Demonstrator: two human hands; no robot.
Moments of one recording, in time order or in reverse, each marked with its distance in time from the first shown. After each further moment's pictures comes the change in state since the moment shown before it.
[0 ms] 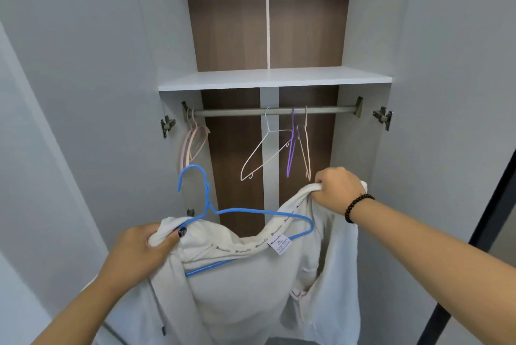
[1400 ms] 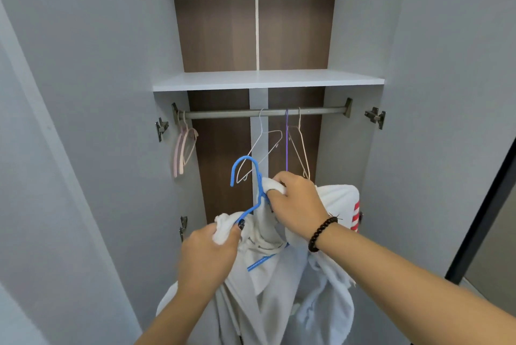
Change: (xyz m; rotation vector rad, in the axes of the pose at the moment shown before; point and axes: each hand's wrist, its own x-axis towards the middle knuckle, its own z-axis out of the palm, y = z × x) left_hand 0.005 0.041 0.049 -0.255 0.066 -0.128; right_hand -0.034 -0.149 -0.002 0.562 0.127 0.047
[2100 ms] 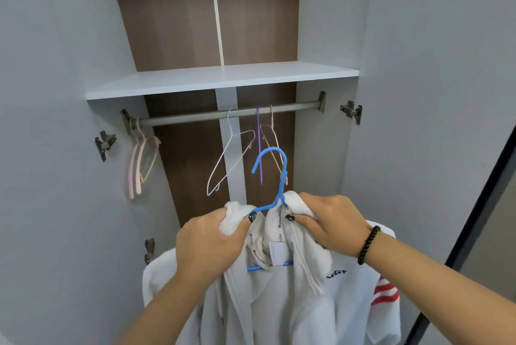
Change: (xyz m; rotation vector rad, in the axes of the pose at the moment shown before) left_hand 0.070 0.042 0.067 0.152 -0.092 0.401; right_hand 0.024 0.122 -0.050 -0.488 0.032 -0.411
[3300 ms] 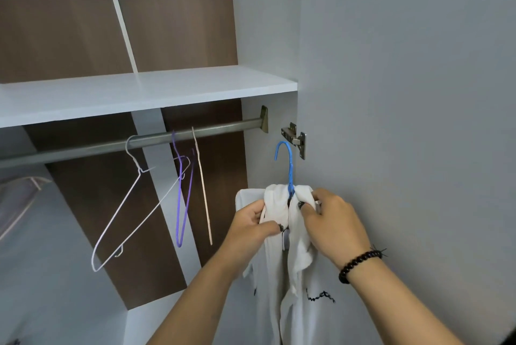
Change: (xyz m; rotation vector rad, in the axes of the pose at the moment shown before) left_hand 0.176 0.138 0.273 -0.921 -0.659 -0.157; right_hand 0.047 0.238 0.001 0.210 0.029 0.924
